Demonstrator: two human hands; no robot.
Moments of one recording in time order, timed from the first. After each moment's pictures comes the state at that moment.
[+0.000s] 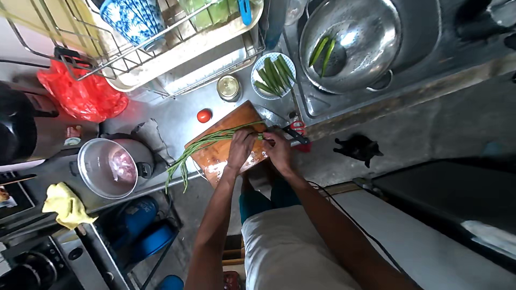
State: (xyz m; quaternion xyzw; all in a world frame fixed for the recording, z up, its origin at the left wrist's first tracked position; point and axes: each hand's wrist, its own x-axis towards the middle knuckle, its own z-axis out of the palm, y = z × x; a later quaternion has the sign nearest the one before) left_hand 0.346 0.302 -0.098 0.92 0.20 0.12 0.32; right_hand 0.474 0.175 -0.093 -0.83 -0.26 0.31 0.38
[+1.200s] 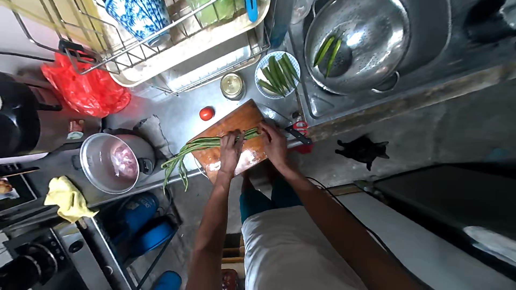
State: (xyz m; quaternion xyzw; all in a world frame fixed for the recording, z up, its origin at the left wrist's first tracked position) left_hand 0.303 0.305 -0.121 0.93 0.28 0.11 0.22; right_hand 0.467 0.194 -0.090 -0.83 -0.34 0.24 0.37
